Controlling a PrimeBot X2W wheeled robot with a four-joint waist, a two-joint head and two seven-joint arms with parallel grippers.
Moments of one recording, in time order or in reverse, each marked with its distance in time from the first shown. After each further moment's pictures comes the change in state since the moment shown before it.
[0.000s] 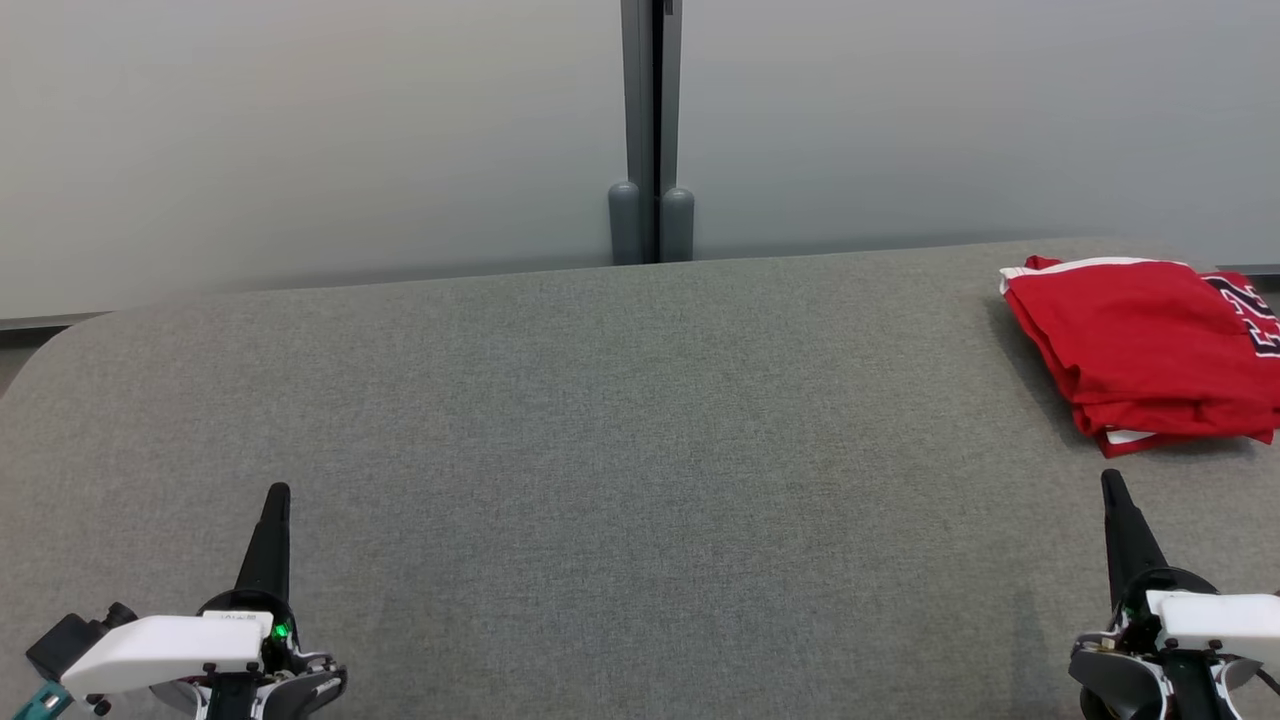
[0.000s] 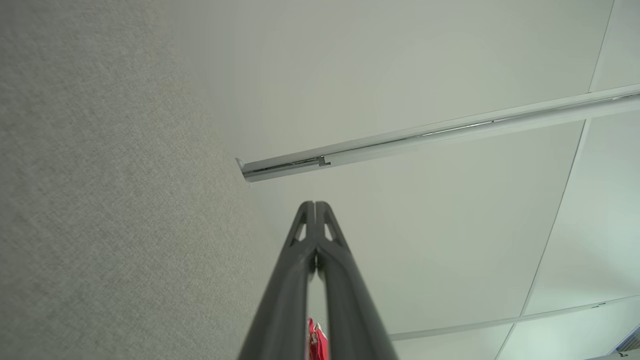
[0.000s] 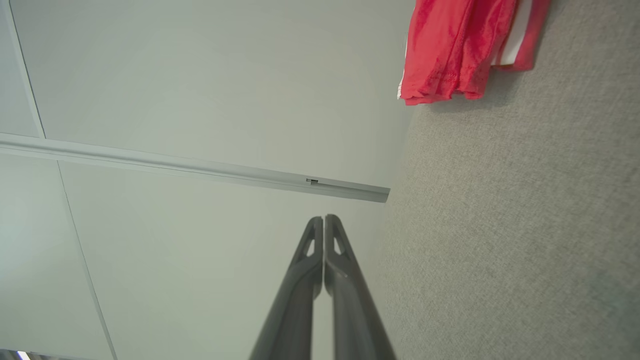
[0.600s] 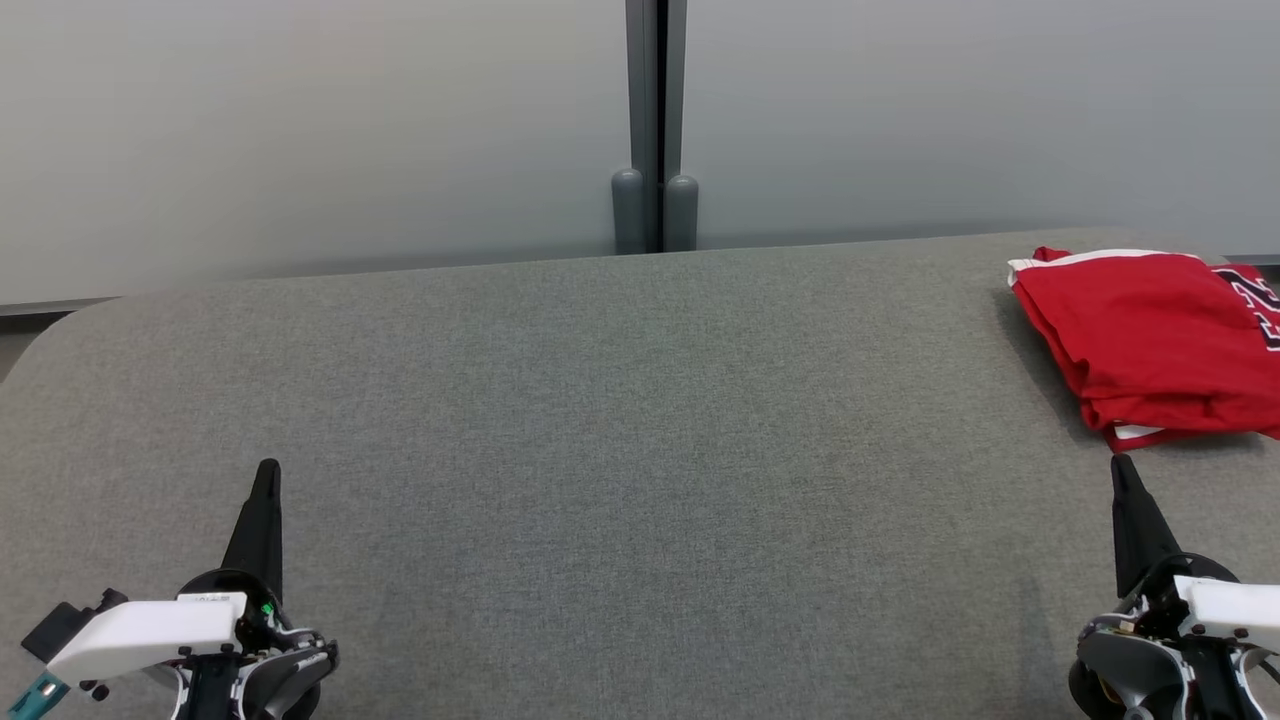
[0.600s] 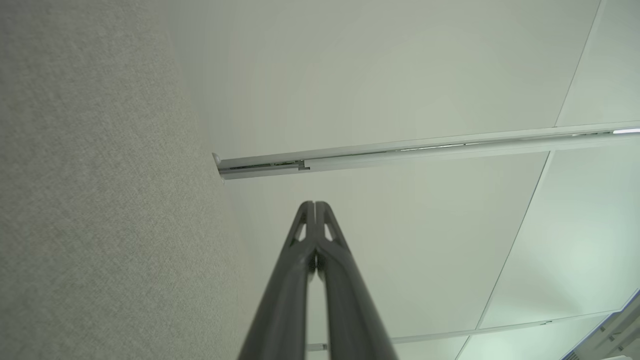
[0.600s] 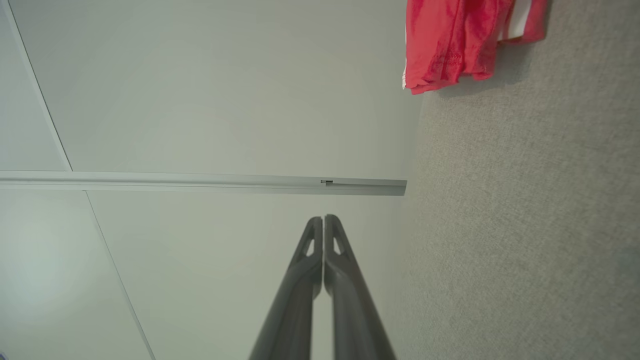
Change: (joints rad) left arm -0.034 -0.001 0.019 0.010 -0.121 -0.018 0.032; right arm -0.018 0.001 -0.021 -0.003 0.126 0.000 0.032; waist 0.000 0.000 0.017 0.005
